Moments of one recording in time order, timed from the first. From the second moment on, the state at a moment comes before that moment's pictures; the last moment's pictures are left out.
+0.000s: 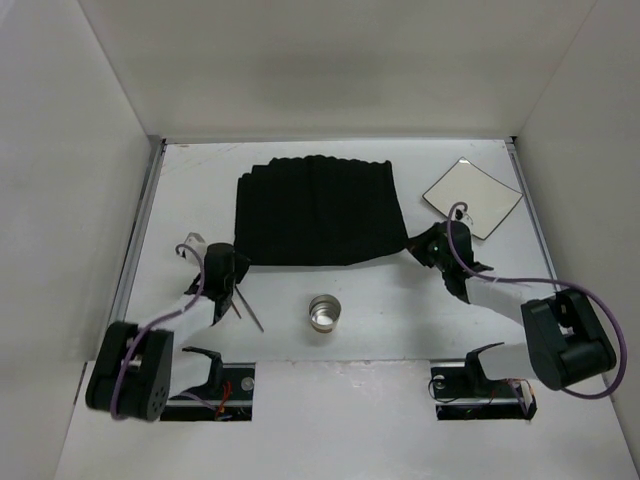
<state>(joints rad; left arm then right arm) -0.19 1.26 0.30 0.31 -0.29 -1.11 0.30 1.35 0.49 0.34 0.05 0.96</state>
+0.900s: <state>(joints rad) -0.32 1.22 0.27 0.27 -0.22 -1.06 0.15 1.11 0.31 0.21 0.01 0.95</state>
